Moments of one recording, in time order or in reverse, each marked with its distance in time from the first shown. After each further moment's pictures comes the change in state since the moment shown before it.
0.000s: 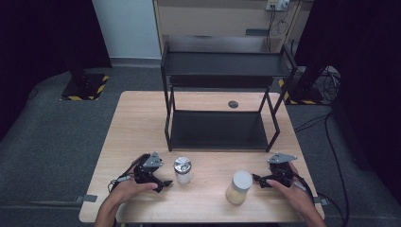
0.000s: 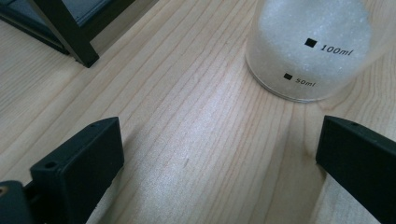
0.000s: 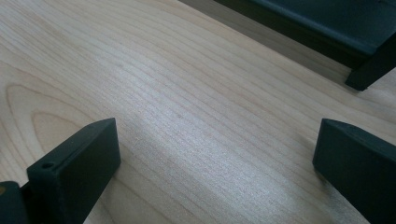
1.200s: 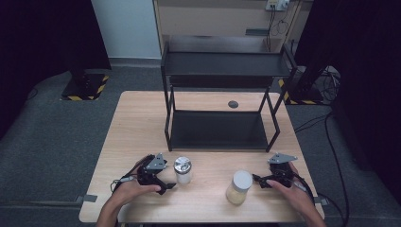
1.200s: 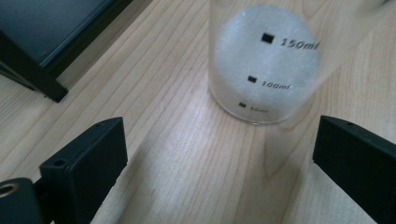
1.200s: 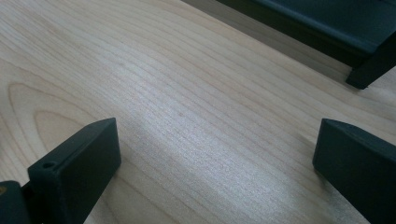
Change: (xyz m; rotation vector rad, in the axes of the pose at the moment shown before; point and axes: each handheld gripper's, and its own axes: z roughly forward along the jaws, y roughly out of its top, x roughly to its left) left arm -0.008 0.011 0.001 -0.023 -0.049 0.062; right arm 0.001 -0.001 -0.001 0.000 0.000 0.003
